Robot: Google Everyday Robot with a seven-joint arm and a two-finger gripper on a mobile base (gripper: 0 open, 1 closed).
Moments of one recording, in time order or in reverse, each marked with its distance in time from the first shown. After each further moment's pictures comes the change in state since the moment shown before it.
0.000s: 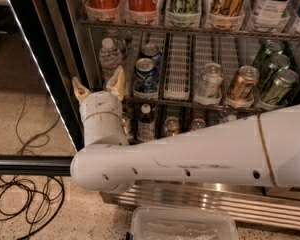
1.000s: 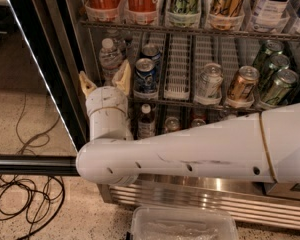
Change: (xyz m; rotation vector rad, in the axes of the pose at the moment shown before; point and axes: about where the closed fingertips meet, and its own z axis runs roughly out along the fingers) arm -0.004 -0.020 0.012 0.048 -0.033 -0.037
